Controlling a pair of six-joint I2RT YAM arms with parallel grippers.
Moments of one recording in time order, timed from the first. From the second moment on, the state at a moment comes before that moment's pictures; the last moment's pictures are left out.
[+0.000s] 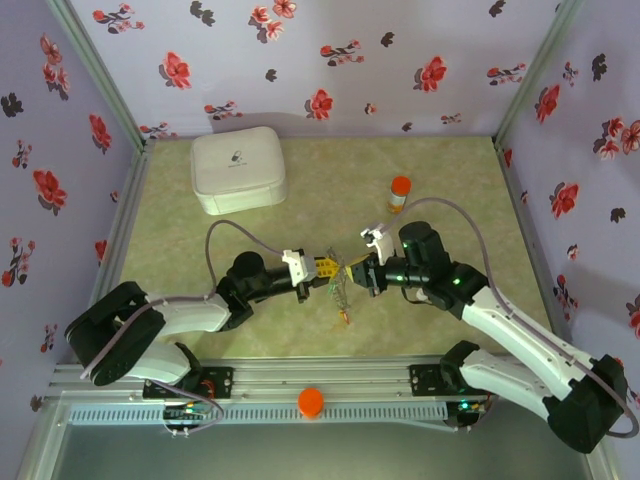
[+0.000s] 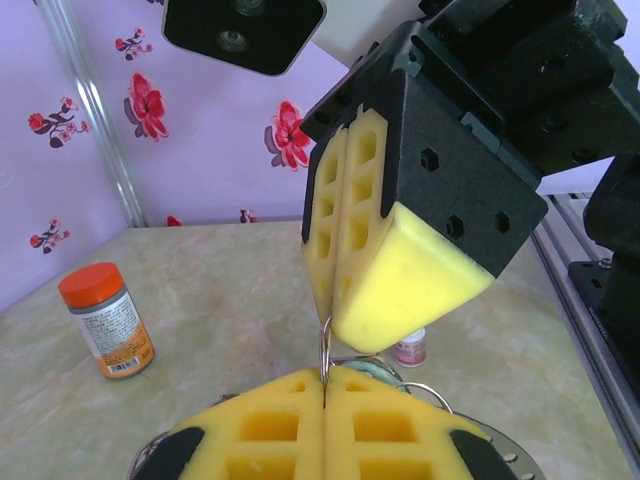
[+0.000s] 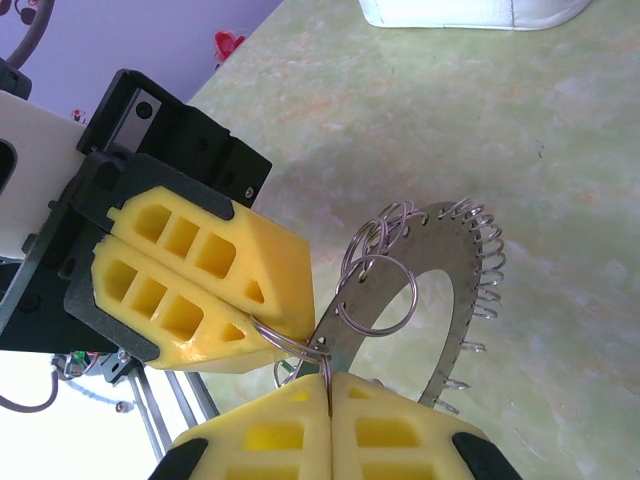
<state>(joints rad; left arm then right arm) -0.88 1.39 0.41 1.00 0.48 0.15 0.67 0.93 0.71 -0.38 -0.47 0.24</state>
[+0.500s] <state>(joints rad) -0.88 1.39 0.41 1.00 0.48 0.15 0.67 0.95 0.72 -0.40 -0.42 0.20</state>
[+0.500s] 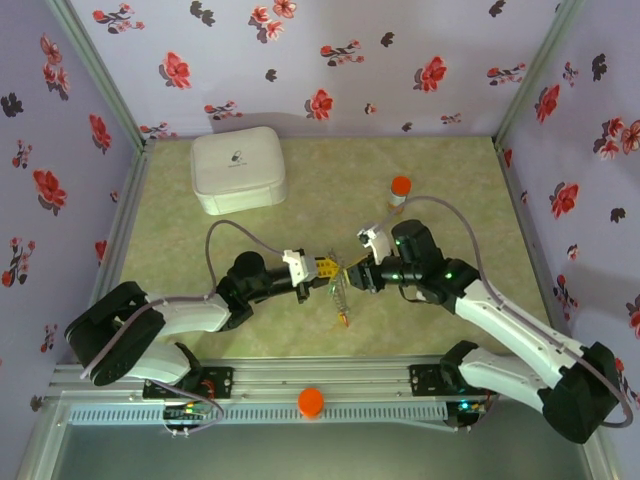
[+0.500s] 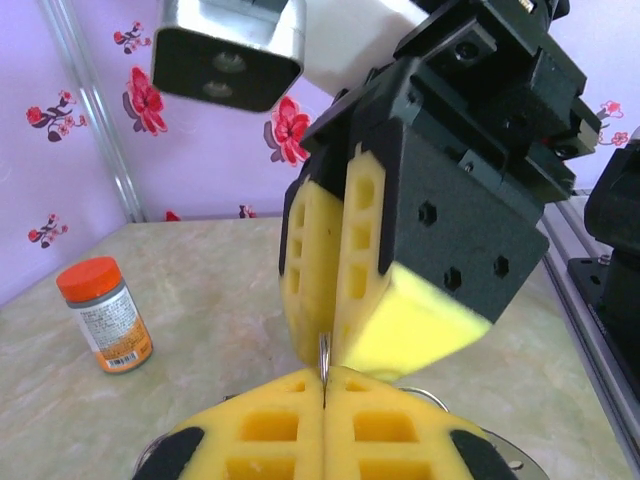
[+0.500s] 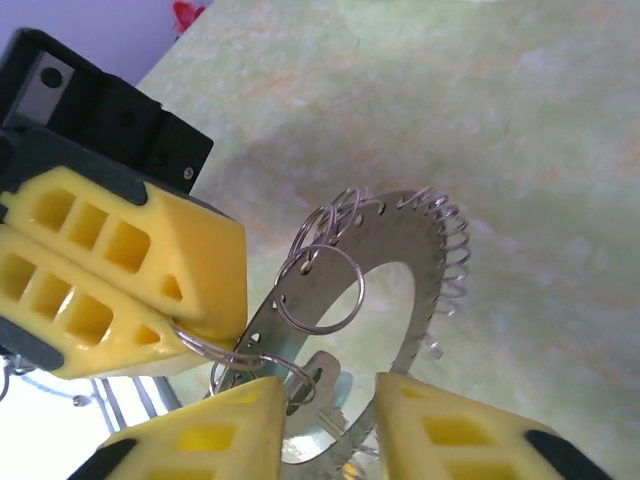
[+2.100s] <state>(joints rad) -0.88 1.37 0.41 1.00 0.55 0.11 0.66 0.92 0.63 -0.22 -0.59 -0.41</state>
